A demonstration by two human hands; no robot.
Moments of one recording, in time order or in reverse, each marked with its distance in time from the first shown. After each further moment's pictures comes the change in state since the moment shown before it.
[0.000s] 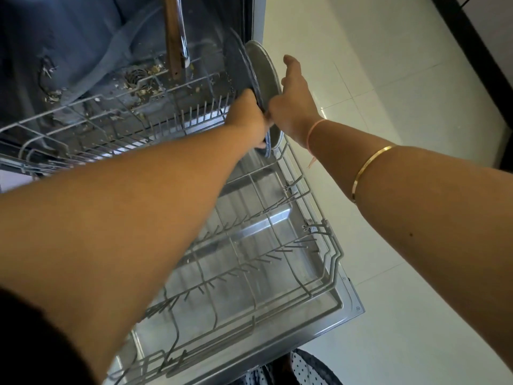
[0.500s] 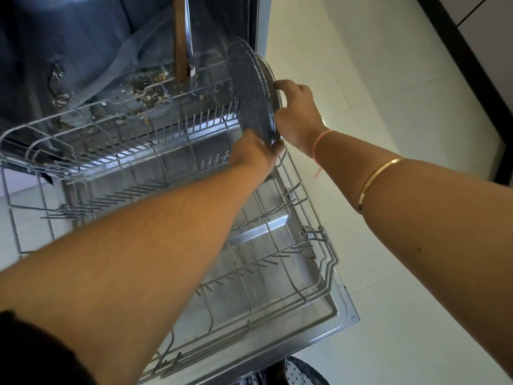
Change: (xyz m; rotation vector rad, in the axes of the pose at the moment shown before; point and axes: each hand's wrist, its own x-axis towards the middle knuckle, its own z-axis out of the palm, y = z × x) left_hand -0.010 -0.037 0.015 0.324 0.105 0.063; right_hand -0.010 -0.001 -0.013 -0.198 -0.018 -0.069
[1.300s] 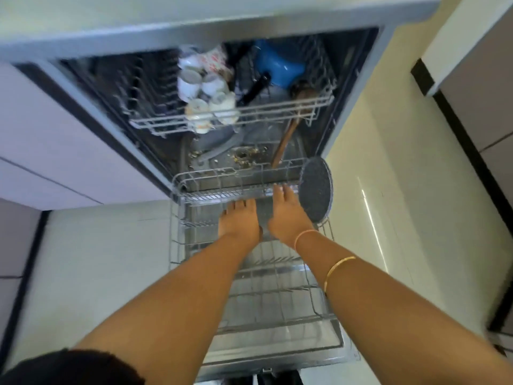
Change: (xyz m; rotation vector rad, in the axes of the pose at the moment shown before) left_hand -0.174 -0.002 -0.202 0.718 0.129 0.006; right_hand -0.159 -0.179 0.004 -0.440 -0.377 -0.198
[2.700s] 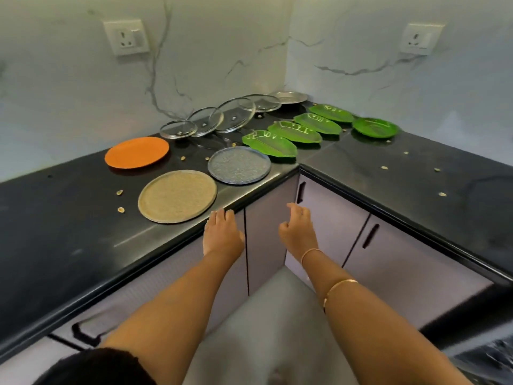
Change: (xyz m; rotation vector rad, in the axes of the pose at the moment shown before) left_hand -0.367 -0.716 -0.243 -0.327 0.665 -0.885; right_hand -0.126 -0.787 0.216 0.051 0.003 -0.804
